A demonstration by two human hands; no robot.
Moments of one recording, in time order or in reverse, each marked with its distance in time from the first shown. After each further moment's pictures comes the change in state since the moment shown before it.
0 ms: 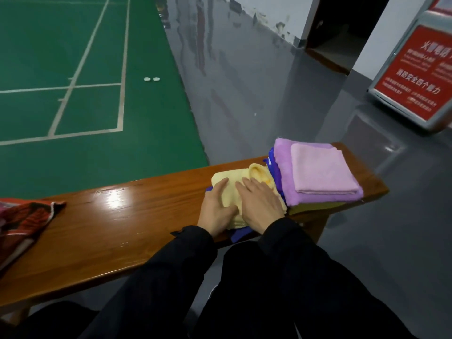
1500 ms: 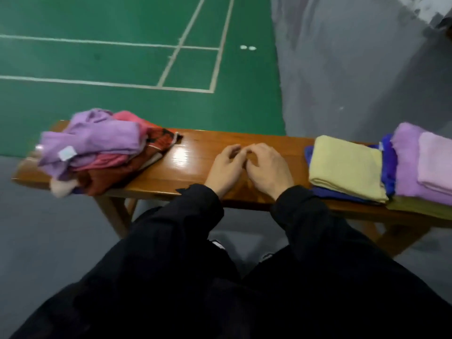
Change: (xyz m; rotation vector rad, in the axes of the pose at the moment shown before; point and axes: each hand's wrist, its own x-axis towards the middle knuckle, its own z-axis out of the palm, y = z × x) left_hand -0.089 -0.061 -0.150 -0.292 0.319 -0.124; right_hand -0.004 -0.188 -0.013 0.521 0.149 -0.317
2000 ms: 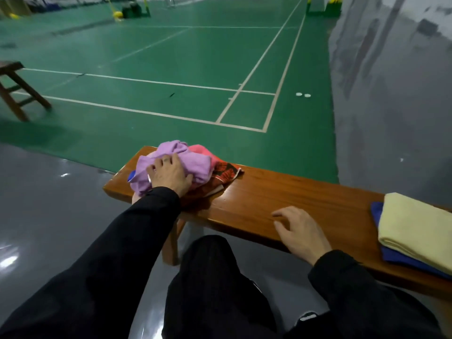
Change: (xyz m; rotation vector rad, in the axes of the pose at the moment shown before) left_hand 0.008 -0.021 -0.285 1.393 0.531 -0.252; right_hand -0.017 -0.044 0.051 -0.010 -0.232 -0.134
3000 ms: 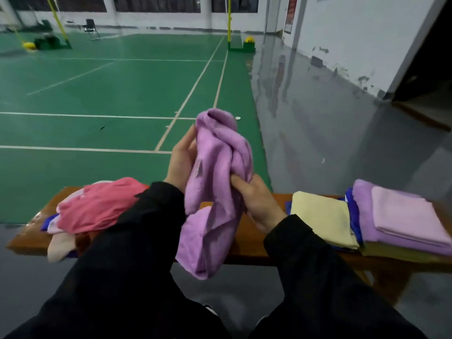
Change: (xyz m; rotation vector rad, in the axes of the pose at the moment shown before) left_hand -0.116 0.197 -0.194 -2.157 -0.987 0.313; right_hand -0.008 -0.043 -0.137 1.263 0.229 0.001
